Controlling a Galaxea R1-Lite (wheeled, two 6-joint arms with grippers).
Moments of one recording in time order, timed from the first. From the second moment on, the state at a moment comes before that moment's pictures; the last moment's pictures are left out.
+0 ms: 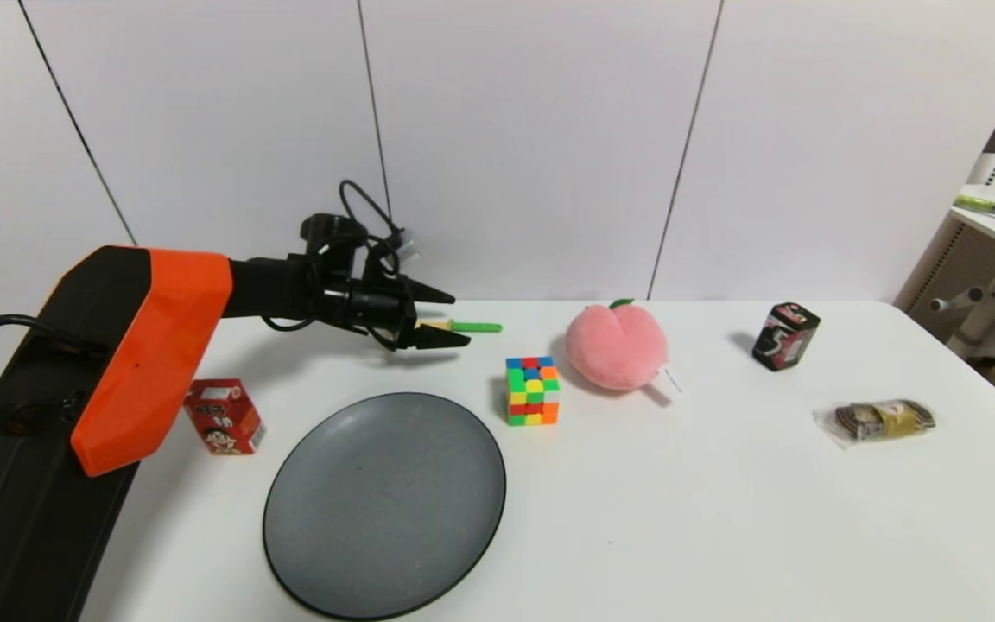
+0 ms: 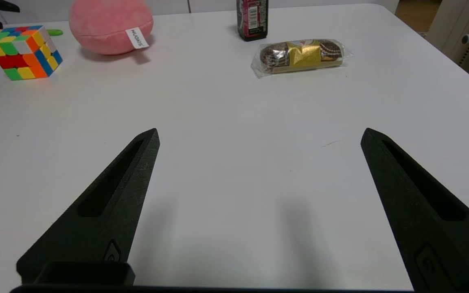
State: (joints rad) left arm -0.20 2.47 -1.98 0.06 -0.99 0.57; right arm 0.00 0.00 0.00 0.00 -0.02 0.04
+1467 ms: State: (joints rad) left arm -0.19 2.56 -1.98 -0.10 -0.98 0.41; right arm 0.00 0.00 0.00 0.00 -0.02 0.04
